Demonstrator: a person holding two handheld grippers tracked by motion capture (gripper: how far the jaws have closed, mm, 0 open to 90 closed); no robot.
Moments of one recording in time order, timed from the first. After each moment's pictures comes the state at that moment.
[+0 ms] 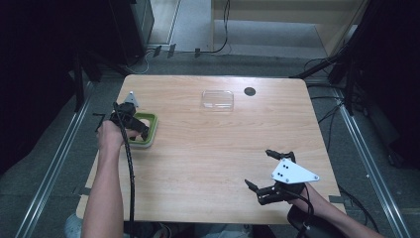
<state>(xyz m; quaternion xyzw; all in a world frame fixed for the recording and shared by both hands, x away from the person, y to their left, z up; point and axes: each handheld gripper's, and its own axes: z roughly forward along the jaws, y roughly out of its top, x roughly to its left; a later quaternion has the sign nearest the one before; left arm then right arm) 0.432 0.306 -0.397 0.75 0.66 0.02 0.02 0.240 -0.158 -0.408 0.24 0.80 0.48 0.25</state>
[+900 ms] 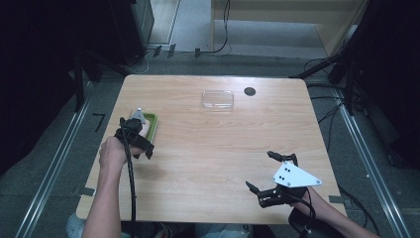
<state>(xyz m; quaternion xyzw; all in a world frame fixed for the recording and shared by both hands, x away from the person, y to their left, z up) 0.384 0.281 -0.408 0.78 0.63 0.00 -0.01 0.232 -0.159 -0.405 0.24 0.80 0.48 0.26</state>
